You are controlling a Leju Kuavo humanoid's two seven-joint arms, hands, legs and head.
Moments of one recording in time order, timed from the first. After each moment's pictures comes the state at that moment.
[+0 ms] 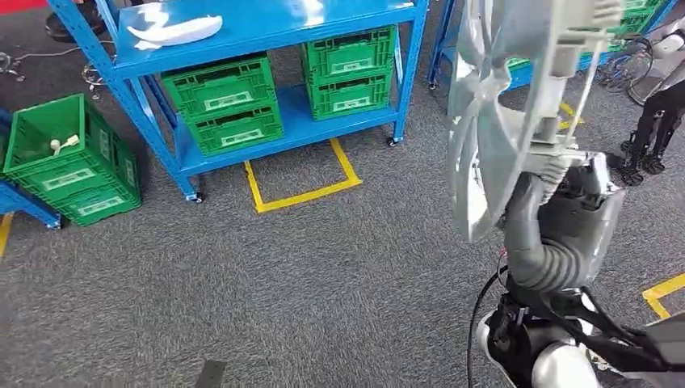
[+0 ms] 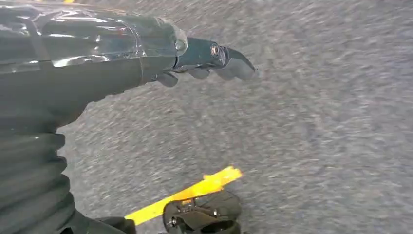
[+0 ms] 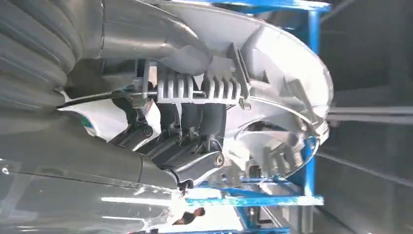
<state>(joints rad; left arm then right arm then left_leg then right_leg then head) -0.18 0.00 -0.91 -0.24 0.42 0.57 -0.16 -0.18 -0.35 0.50 -2.25 -0.03 -0.67 -0.15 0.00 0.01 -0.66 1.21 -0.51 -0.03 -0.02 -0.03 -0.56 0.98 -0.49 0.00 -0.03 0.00</state>
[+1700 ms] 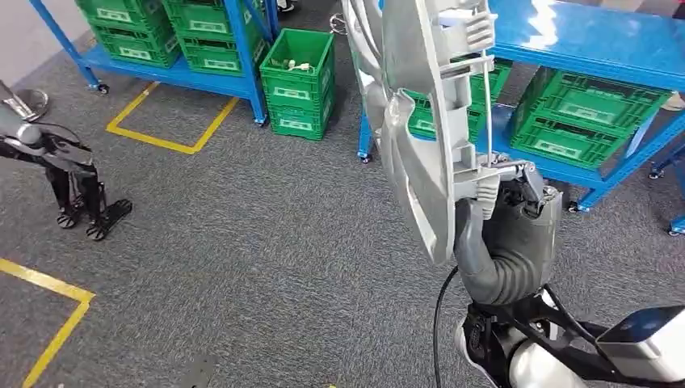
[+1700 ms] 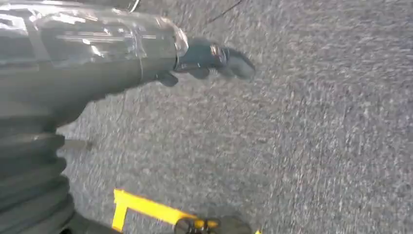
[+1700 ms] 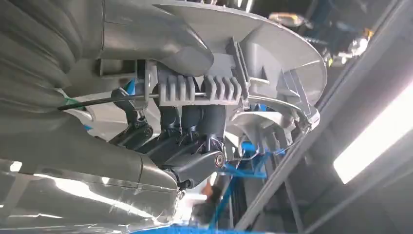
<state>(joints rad) -0.20 0.05 -0.92 -0.24 0.49 0.59 -0.19 -0.31 -0.32 0.64 -2.16 -0.13 -0.51 -0.21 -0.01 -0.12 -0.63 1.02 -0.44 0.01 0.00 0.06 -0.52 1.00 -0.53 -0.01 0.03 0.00</state>
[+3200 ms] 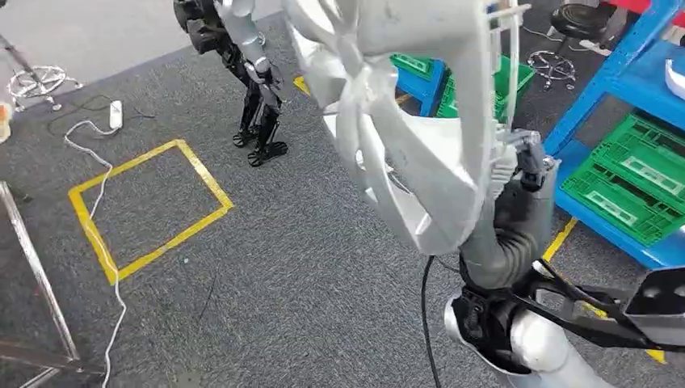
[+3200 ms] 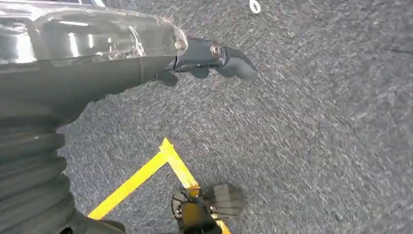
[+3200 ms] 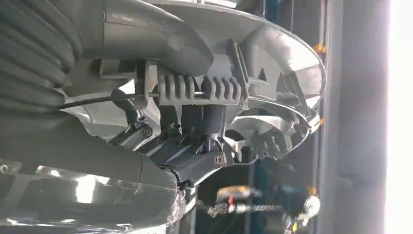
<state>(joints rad) -0.14 0.04 -0.84 -0.23 0.58 0.58 -0.25 -0.41 -0.29 0.62 -2.16 -0.37 -0.34 -0.32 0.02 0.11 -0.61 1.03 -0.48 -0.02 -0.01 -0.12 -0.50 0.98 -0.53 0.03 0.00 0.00</state>
